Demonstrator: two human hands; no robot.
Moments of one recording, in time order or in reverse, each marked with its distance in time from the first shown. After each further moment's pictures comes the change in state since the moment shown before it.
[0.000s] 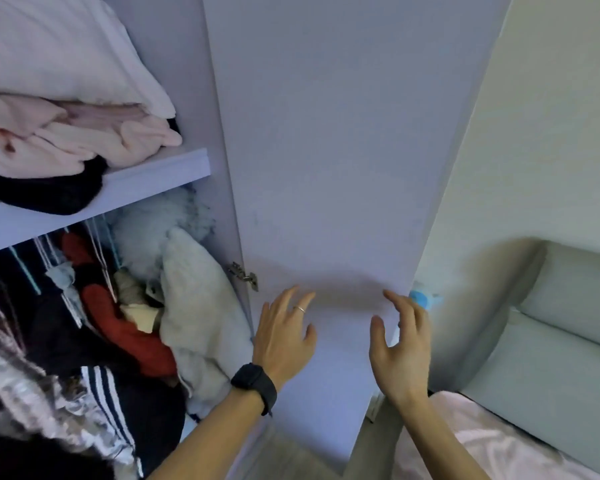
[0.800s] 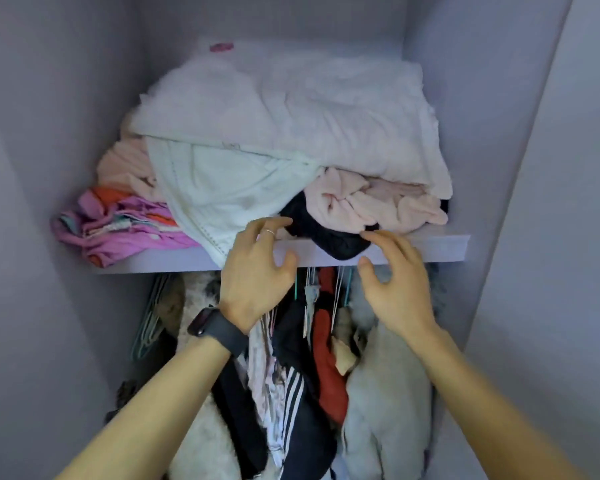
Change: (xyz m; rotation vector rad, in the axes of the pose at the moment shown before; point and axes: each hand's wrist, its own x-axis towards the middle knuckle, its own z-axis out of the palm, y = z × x) left_hand -0.050 -0.072 -0.331 0.371 0.822 -0.498; right_hand 0.084 -0.281 0.205 0.592 -0.652 -0.610
